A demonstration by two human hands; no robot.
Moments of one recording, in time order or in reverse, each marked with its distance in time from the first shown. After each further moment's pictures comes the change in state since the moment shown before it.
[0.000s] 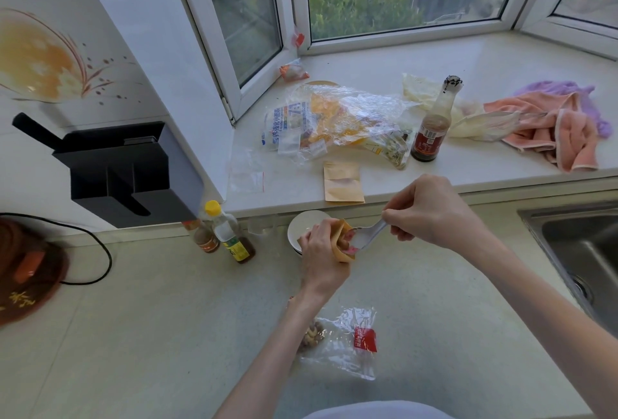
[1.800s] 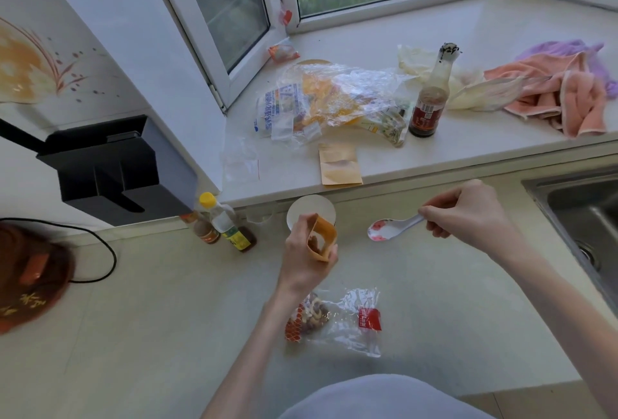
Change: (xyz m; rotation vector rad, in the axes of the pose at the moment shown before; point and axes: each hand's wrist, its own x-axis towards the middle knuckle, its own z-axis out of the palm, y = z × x) left_hand -0.016 -0.022 -0.032 -0.132 -0.114 -0.018; right_hand -0.001 0.079 -0.001 0.133 0.174 0.141
